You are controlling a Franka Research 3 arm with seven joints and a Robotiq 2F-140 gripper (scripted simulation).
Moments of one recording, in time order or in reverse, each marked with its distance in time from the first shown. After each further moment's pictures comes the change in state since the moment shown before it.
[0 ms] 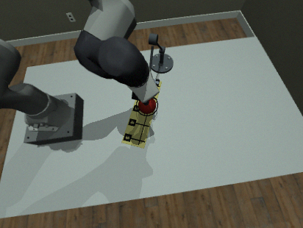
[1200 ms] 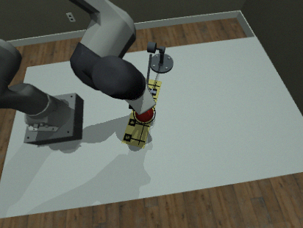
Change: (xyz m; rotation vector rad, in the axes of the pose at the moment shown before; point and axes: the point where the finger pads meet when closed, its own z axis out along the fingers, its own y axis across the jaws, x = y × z) arm 0.037 0.002 -0.008 -0.003 -0.003 0.002
